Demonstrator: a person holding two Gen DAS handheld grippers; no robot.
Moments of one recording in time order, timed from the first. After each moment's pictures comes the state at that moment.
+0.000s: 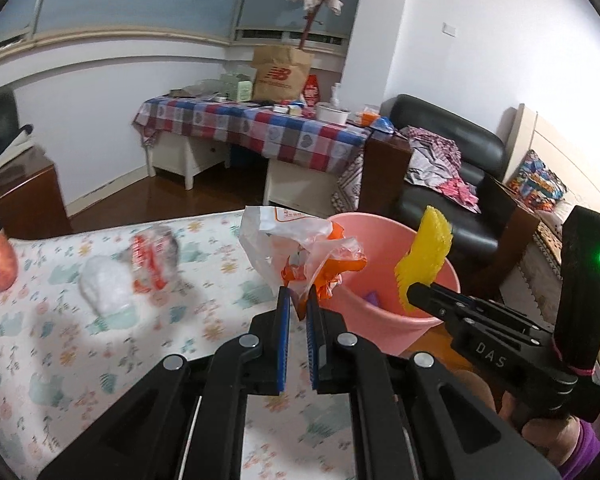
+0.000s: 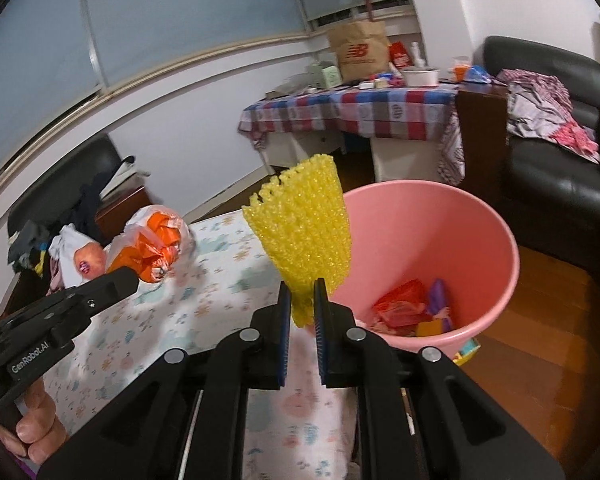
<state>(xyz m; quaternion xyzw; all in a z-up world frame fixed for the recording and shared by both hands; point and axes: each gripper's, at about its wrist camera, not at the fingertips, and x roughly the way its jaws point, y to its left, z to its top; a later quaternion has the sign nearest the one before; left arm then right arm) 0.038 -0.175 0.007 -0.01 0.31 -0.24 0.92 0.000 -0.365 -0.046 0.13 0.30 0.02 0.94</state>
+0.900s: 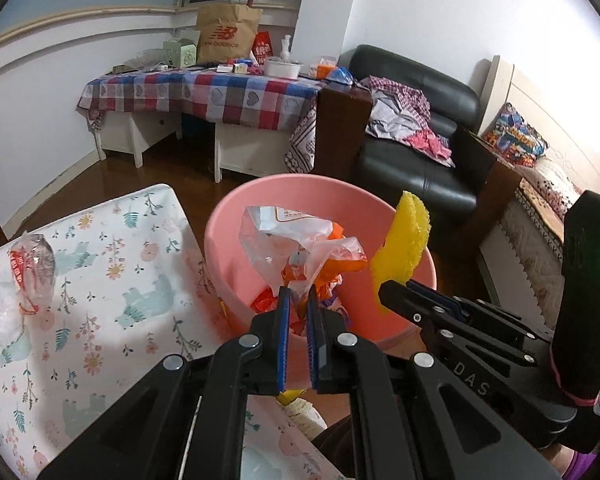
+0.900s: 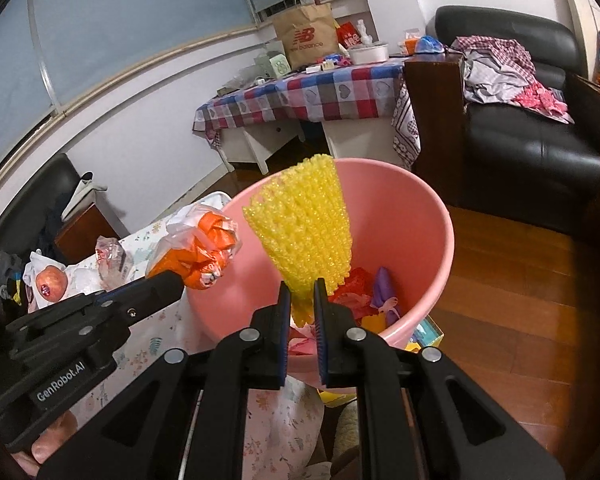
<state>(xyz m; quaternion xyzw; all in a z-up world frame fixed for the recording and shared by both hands) 0.085 -0.288 -0.036 0.03 0.37 -0.30 0.88 0.016 -0.427 -0.083 0.17 0.33 -0.03 0.93</state>
